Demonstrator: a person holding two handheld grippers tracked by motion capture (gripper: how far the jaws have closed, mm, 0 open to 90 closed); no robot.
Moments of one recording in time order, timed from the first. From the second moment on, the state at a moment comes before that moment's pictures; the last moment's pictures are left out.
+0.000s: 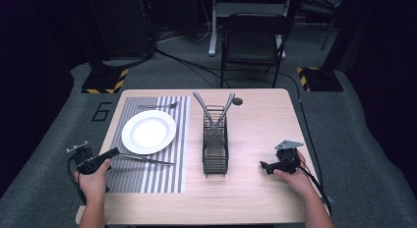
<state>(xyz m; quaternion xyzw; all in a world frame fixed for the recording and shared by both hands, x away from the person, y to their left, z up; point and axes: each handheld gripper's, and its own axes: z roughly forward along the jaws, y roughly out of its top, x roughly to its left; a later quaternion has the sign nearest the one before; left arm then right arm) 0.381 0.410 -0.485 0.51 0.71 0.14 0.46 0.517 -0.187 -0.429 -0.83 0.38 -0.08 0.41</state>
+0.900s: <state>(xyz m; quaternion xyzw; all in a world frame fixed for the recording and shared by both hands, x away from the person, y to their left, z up) 0.386 0.423 -0.517 0.51 0.74 0.10 0.43 0.517 -0.187 -0.429 -0.83 0.38 -0.08 0.41</state>
